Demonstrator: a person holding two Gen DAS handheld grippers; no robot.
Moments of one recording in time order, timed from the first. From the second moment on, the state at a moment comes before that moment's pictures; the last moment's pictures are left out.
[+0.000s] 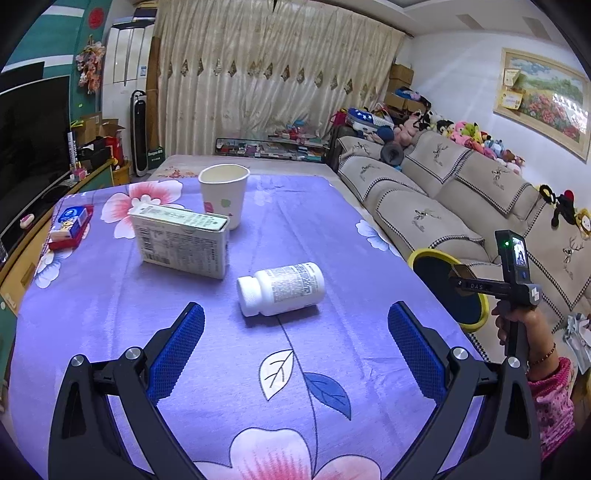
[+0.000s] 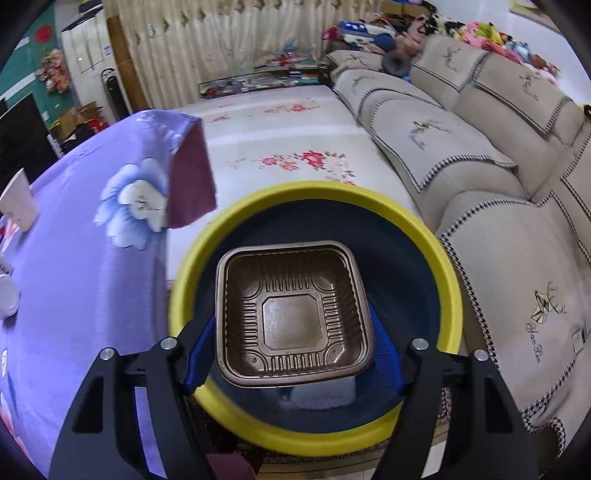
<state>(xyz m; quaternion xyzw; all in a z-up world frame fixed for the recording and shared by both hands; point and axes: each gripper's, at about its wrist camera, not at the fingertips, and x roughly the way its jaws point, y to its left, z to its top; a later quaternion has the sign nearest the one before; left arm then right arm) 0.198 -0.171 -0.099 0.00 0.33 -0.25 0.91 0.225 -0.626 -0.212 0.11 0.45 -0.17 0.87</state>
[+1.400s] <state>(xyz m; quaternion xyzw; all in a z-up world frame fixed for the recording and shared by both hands) 0.299 -0.247 -0.160 0.04 0.43 -0.11 0.90 0.212 -0.626 -0.217 0.13 0.43 -0.14 0.88</state>
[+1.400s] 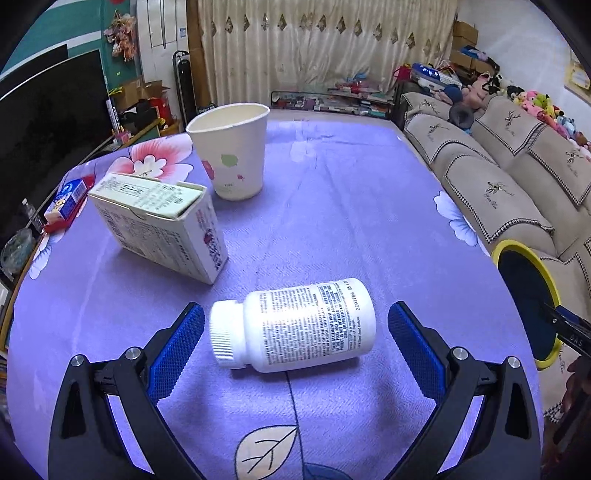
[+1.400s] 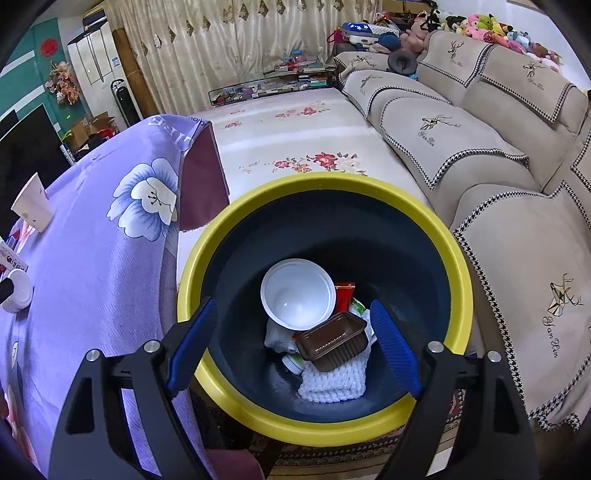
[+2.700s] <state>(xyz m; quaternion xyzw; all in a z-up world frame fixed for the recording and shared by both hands) 0.229 -0.453 -0.104 0.10 0.39 -0.36 0.84 0.066 -0.671 -0.202 0.19 0.36 -0.23 0.88</state>
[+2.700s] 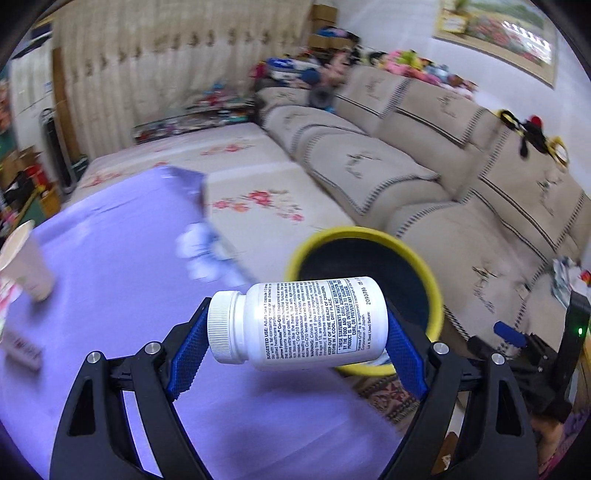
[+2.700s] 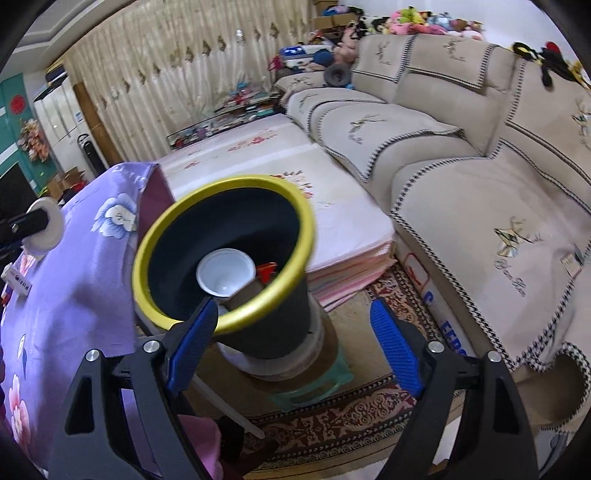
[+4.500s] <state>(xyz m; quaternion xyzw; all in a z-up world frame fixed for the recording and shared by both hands) 0.252 -0.048 -0.081 -0.02 0.30 -0.12 0.95 0.316 -0.400 -0.107 0.03 0.38 0.07 0.92</state>
